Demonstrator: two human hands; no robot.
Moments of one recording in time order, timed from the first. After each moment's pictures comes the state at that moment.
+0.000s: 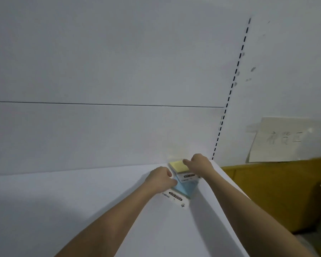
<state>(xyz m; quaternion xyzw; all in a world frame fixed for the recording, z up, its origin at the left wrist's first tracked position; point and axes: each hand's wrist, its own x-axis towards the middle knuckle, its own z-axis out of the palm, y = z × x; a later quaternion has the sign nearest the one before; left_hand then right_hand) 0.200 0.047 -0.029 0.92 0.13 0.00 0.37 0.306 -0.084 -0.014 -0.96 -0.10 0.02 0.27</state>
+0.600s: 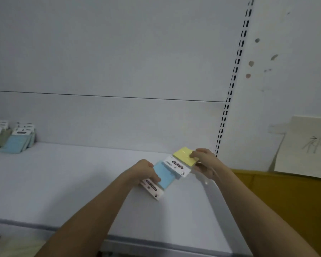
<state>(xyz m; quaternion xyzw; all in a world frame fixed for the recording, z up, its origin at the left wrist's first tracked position) 0.175 -0.016 -0.009 0.79 0.35 0.01 0.50 0.354 -0.162 -0.021 -0.66 -0.11 0.31 0.68</state>
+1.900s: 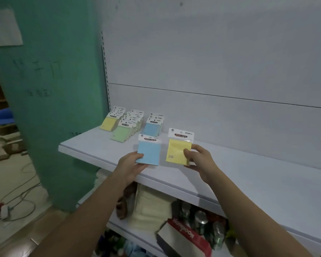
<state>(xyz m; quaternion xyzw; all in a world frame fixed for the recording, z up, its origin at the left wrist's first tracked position) -0.251 0.251 -0.014 0.38 0.37 0.40 0.74 -0.054 0.129 -0.001 -0.61 -0.31 0.34 0.64</state>
